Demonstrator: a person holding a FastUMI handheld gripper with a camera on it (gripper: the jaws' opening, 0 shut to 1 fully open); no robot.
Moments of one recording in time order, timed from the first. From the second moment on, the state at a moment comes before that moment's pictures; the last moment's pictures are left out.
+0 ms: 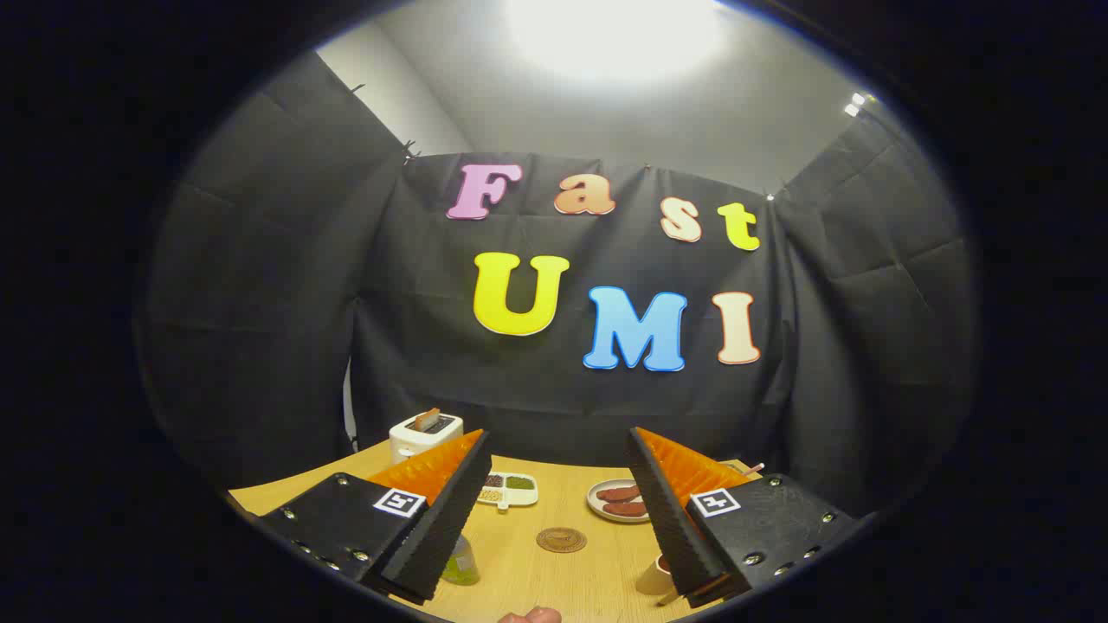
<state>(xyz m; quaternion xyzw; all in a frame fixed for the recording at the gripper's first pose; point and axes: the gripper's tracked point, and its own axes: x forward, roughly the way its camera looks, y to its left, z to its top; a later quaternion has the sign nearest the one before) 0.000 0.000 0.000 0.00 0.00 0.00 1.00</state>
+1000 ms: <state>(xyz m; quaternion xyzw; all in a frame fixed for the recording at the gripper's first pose) 0.032 0.043 0.006 -0.02 -0.01 -0.02 1.00</state>
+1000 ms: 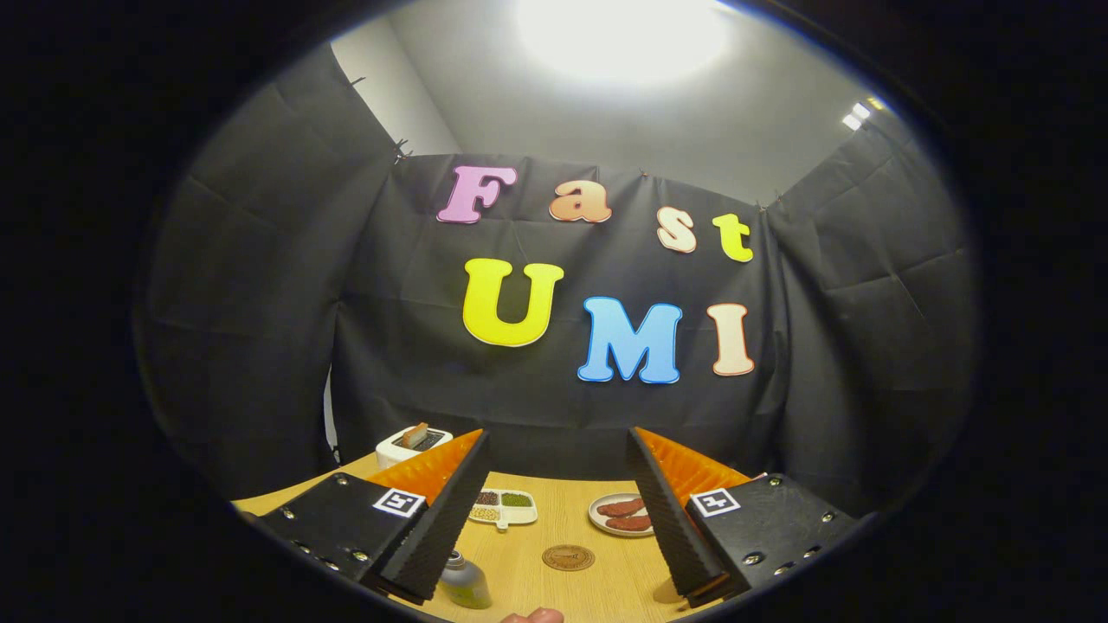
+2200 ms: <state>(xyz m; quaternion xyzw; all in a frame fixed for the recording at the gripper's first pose) 0.033 0.121 -0.078 0.02 0.02 0.02 1.00</state>
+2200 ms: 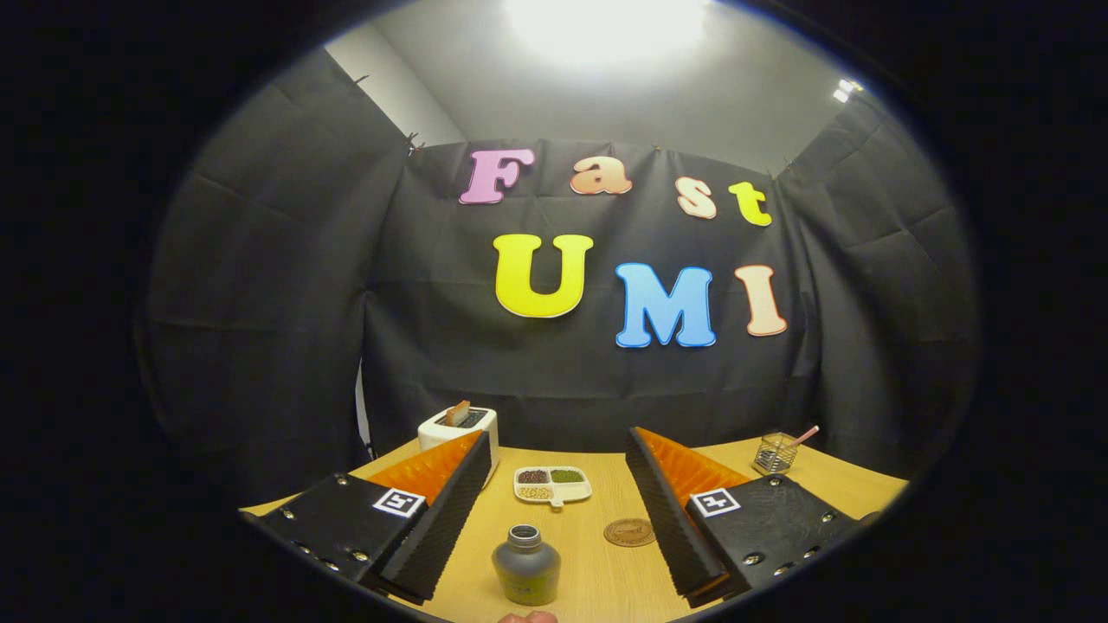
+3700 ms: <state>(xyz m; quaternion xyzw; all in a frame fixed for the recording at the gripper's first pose) 0.040 0.160 -0.290 0.01 0.25 0.00 0.97</state>
